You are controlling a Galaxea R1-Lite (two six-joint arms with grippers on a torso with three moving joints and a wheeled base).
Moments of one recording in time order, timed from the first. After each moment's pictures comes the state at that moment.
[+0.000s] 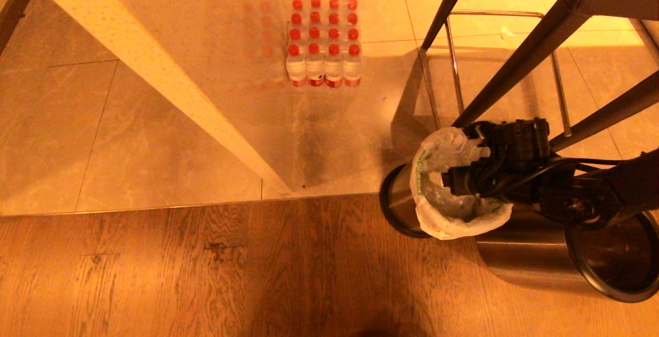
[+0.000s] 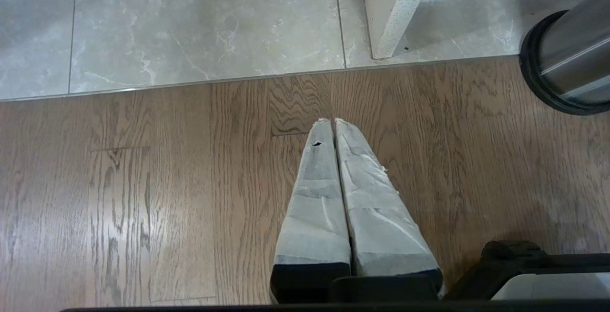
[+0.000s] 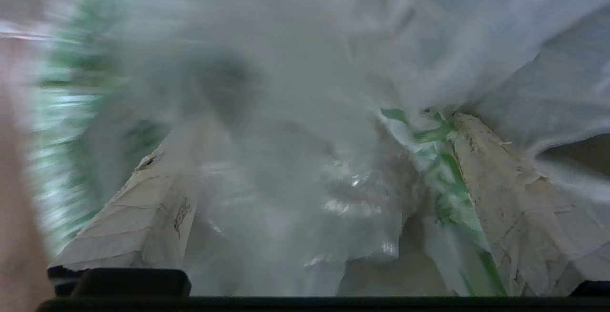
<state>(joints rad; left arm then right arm) 0.00 0.00 0.00 0.01 0.00 0.01 0.27 1.92 -0.93 -0.50 -0.12 0.05</state>
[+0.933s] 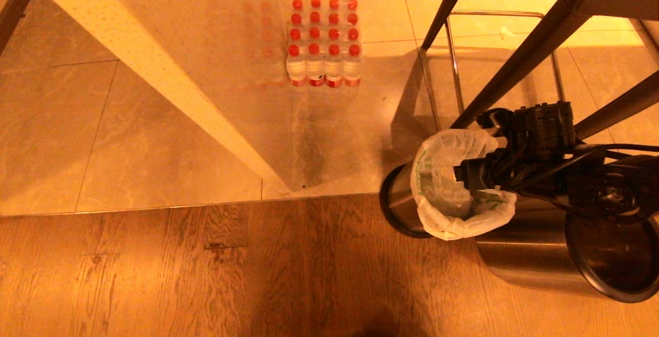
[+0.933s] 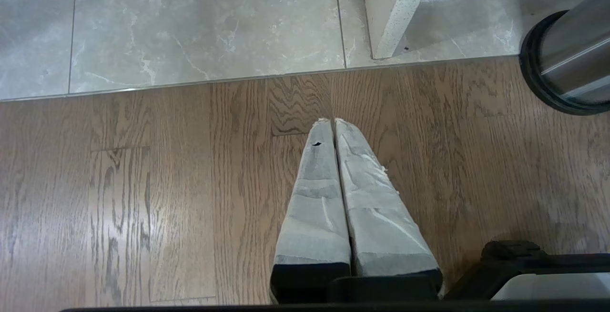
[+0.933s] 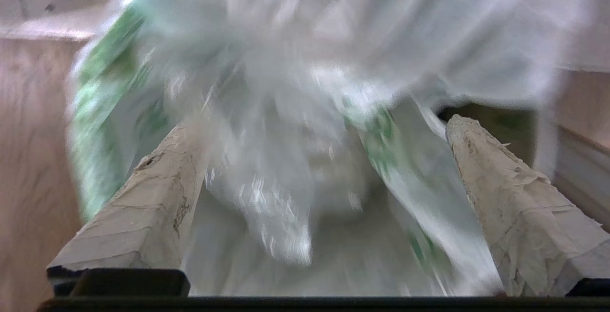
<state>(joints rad) 0.00 0.00 0.00 0.01 0.00 0.01 0.28 1.77 -0.94 -0.35 -0.17 0.03</state>
